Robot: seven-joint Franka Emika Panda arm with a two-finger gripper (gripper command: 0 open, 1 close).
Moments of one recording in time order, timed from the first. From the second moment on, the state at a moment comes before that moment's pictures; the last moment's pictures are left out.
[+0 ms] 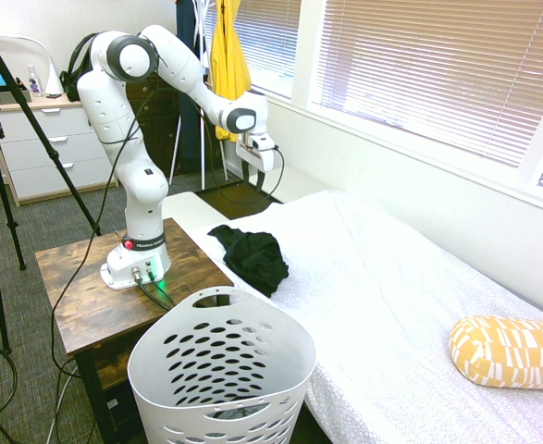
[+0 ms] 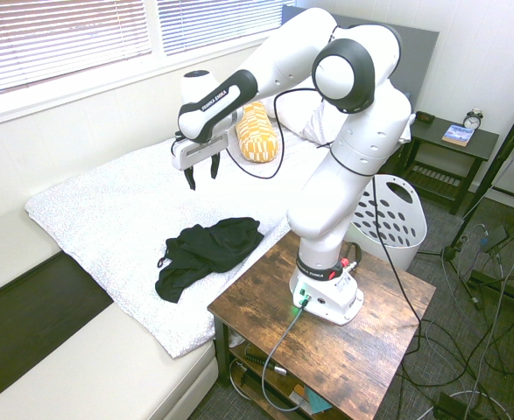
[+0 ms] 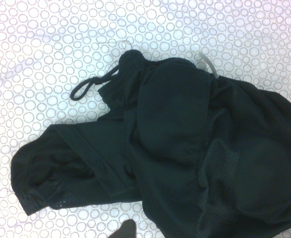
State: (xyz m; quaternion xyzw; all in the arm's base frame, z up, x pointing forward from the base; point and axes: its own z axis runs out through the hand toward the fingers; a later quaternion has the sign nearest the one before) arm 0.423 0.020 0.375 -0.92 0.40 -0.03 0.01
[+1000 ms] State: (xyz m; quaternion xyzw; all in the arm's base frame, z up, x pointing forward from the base) arm 0.460 0.044 0.247 -0.93 0.36 -0.01 -0.02
